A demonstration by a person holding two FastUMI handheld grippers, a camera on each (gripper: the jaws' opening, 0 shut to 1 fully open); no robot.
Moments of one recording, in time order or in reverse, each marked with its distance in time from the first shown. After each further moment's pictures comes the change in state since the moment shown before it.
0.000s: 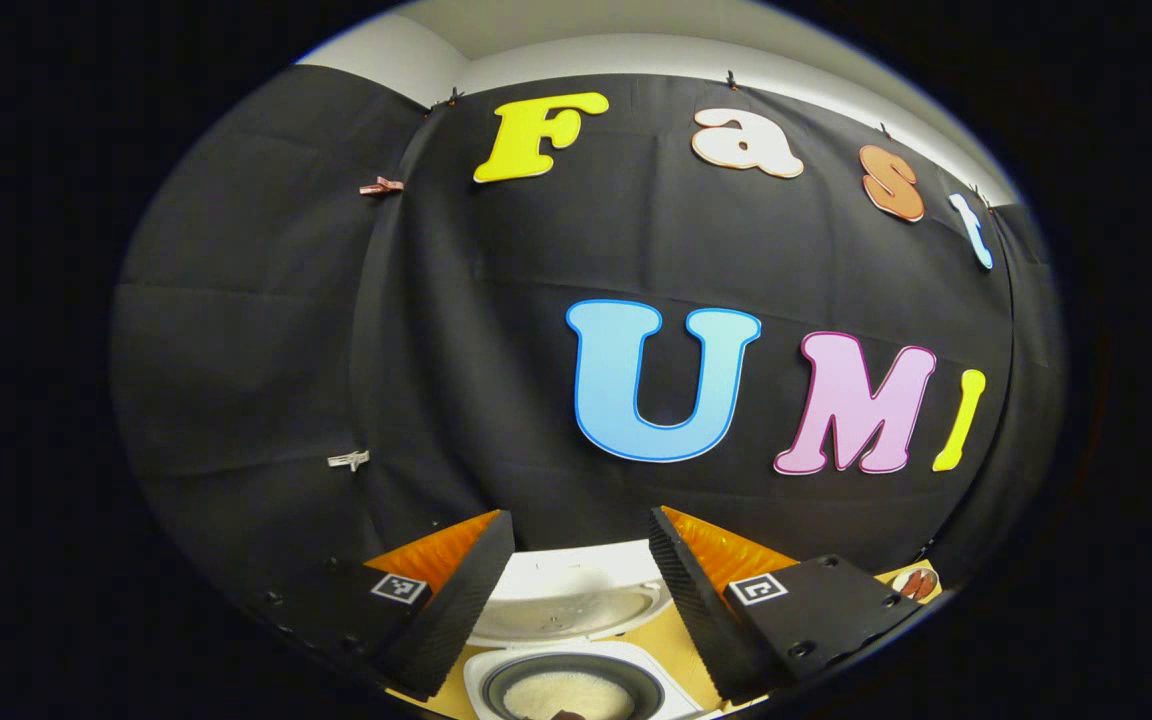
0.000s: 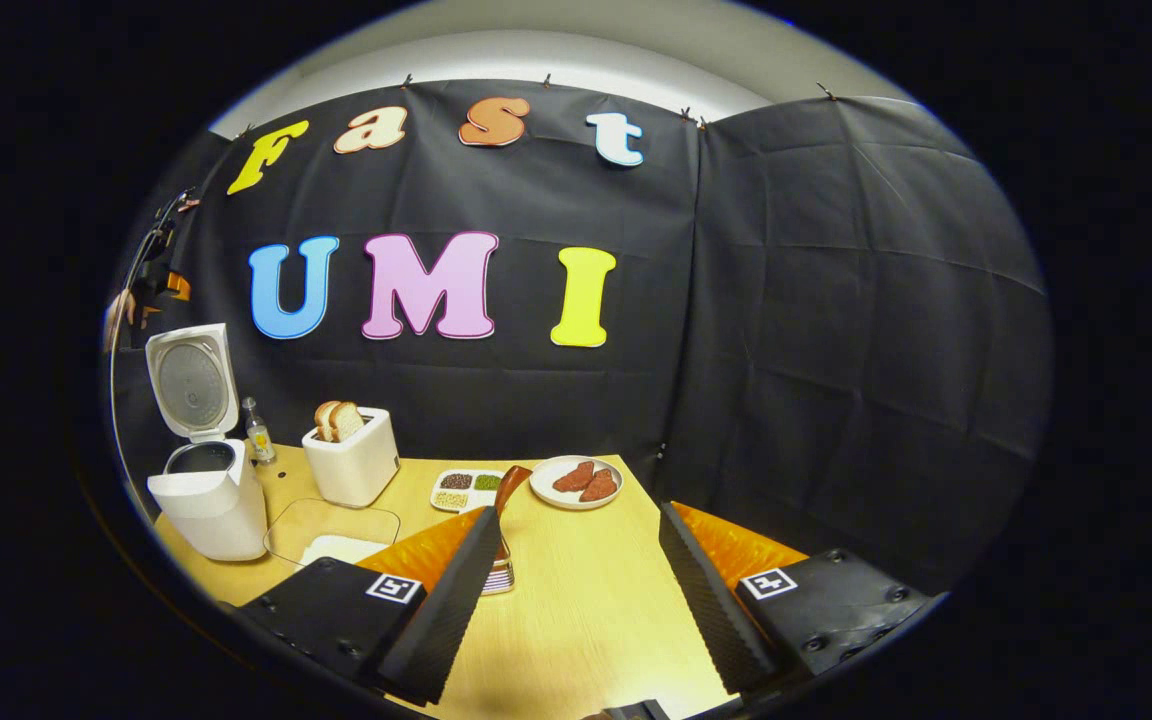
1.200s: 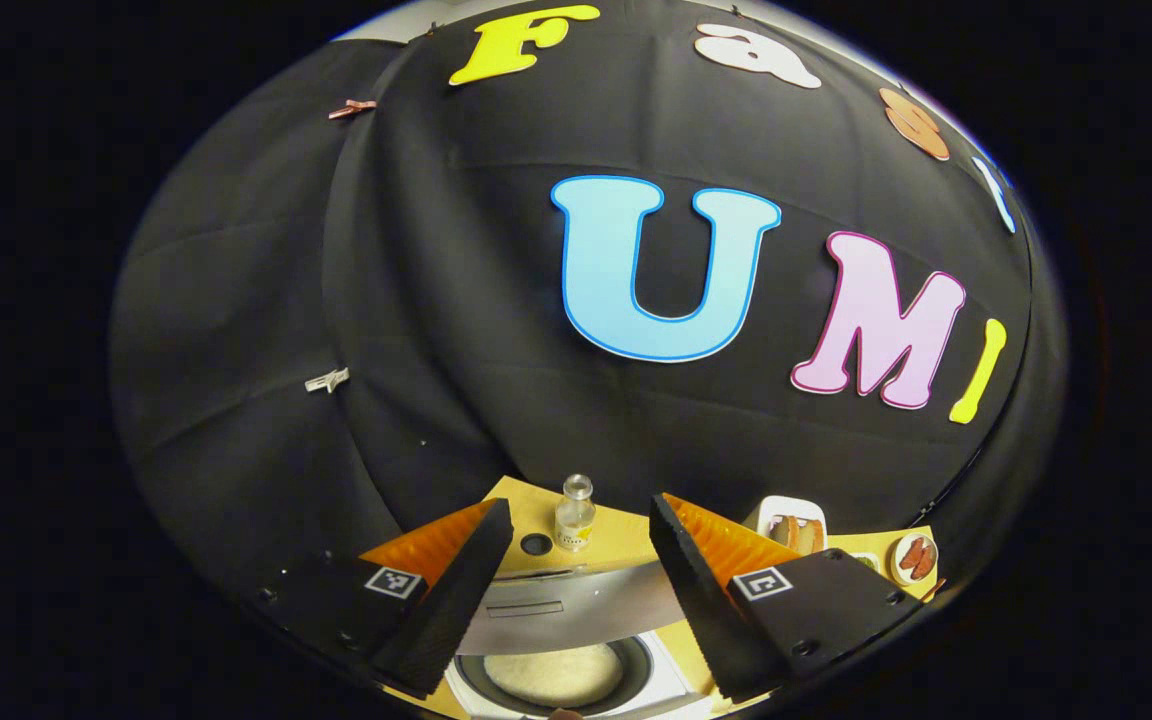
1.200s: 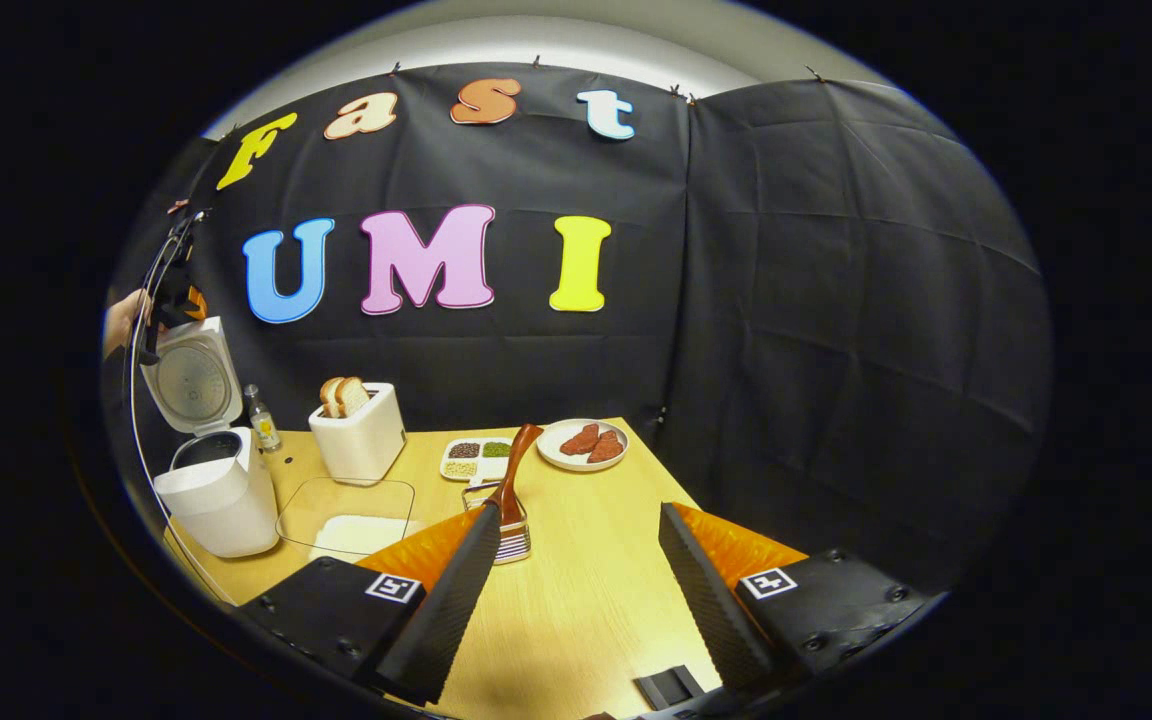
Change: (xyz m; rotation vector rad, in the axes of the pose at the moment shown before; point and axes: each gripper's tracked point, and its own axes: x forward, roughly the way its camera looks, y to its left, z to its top) left arm 0.011 -0.026 -0.079 -0.012 0.325 0.020; right arm -0.007 0.023 -0.037 0.044 0.087 0.013
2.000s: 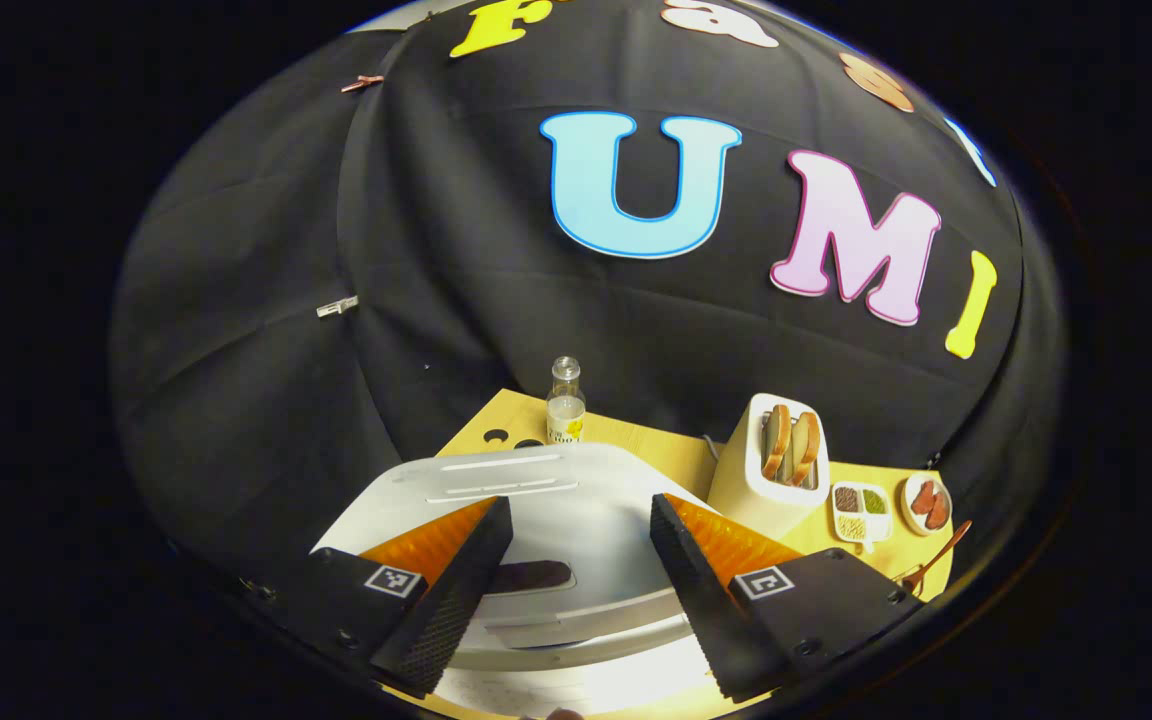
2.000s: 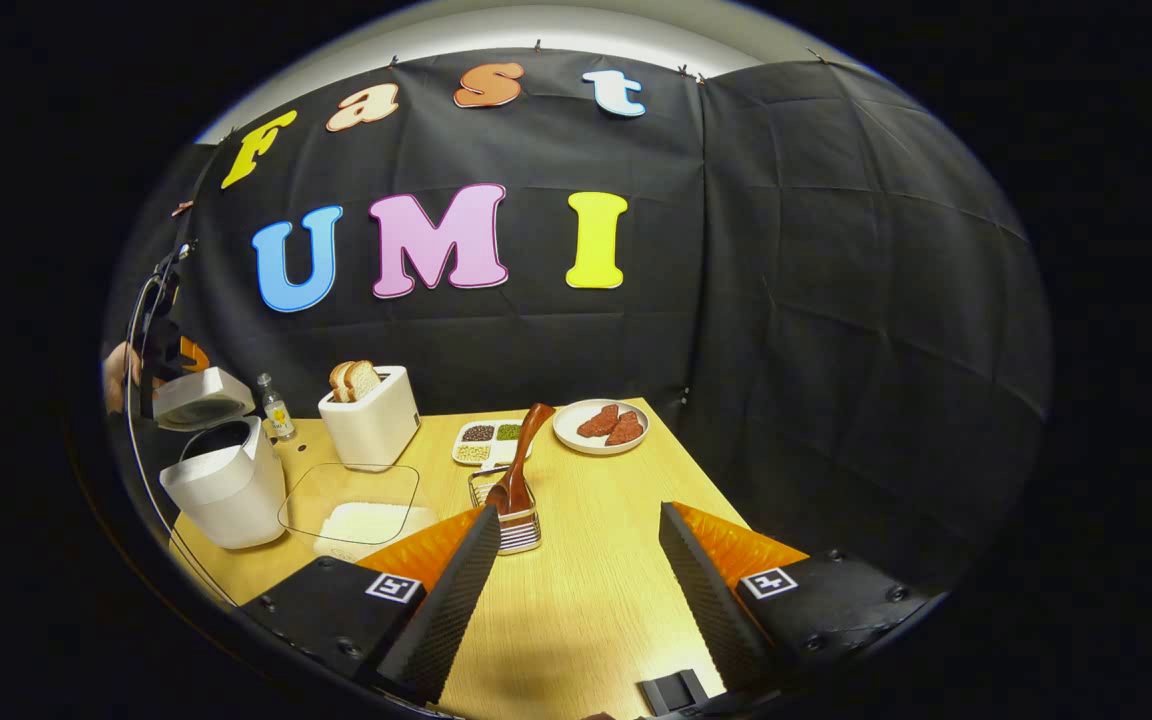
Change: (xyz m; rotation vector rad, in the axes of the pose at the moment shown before) left arm -0.043 -0.028 -0.142 0.051 0.125 0.027; right arm 0.023 -0.009 -0.019 0.015 0.059 0.054
